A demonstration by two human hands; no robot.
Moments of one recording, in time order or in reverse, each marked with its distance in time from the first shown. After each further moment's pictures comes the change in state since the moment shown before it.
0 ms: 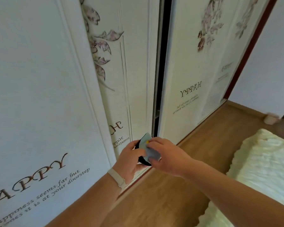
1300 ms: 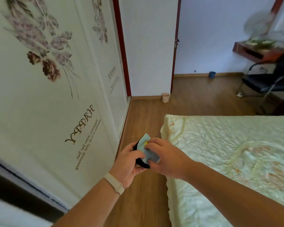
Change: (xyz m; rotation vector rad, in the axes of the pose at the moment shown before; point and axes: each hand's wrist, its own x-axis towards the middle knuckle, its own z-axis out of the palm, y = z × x) left_hand 0.323 0.004 0.416 0.242 -0.667 -0.317; right_hand -0.065 0.384 -0.187 -0.149 0.362 0.633
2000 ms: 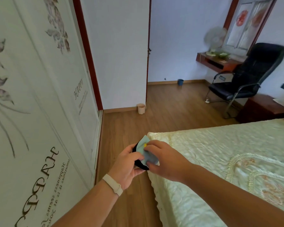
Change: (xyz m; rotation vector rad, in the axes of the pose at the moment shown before) left_hand 0.273 0.136 -0.016 0.015 -0.227 -0.103; right_hand 0.220 0.131 -0.007 -0.119 0.074 0.212
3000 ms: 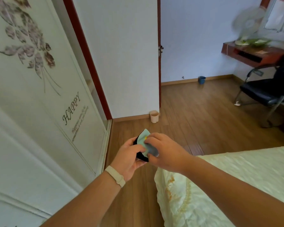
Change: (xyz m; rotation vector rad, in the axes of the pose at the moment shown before) left_hand 0.334 0.149 0.076 0.058 0.129 0.054; right_hand 0.277 0.278 -0.025 0.108 0.012 -0.081
